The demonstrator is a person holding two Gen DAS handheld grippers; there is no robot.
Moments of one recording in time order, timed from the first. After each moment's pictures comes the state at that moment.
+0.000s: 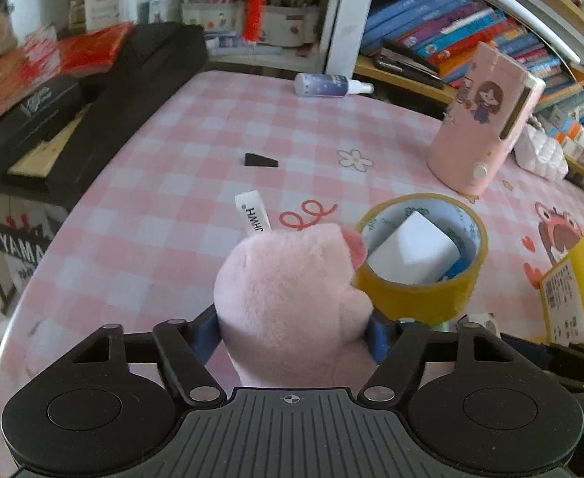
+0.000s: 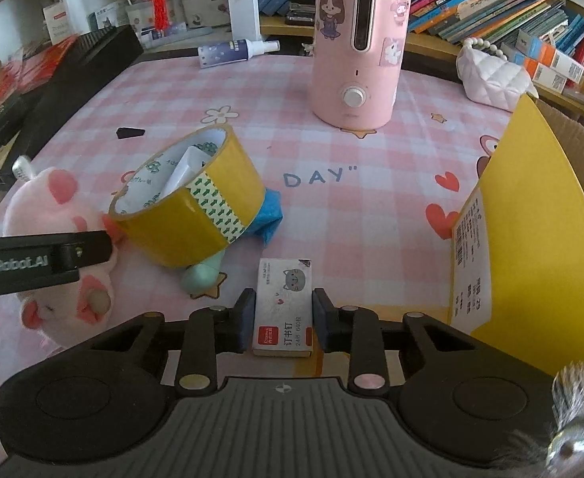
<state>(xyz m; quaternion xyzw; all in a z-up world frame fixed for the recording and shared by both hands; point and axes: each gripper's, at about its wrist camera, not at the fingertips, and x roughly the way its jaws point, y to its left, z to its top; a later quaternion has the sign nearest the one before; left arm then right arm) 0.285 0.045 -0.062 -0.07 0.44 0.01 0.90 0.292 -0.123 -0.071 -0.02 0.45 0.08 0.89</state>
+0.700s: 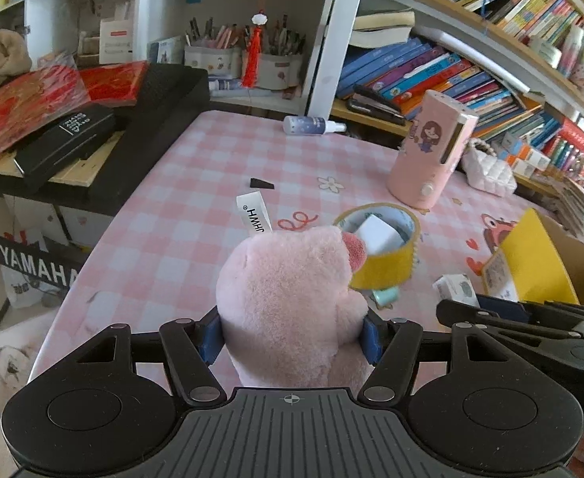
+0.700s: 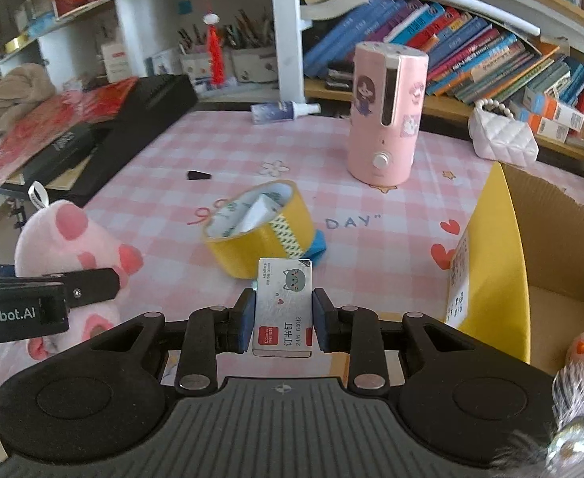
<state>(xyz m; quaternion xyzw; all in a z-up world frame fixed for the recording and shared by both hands) 0.197 0.067 -0.012 -0.09 0.38 -0.02 0.92 0.229 -0.115 -0.017 -0.02 0.38 0.13 0.92</state>
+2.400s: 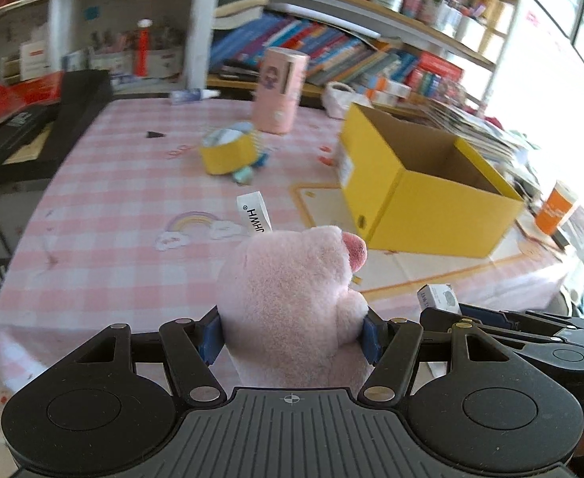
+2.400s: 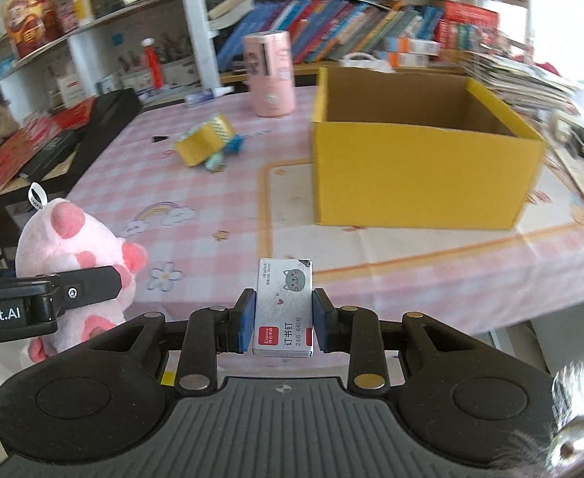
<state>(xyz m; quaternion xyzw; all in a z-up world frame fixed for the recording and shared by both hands) 0.024 0.016 -0.003 -0.04 0.38 -0.18 0.91 -0.013 -0.167 -0.014 0.06 0.37 0.00 0.93</state>
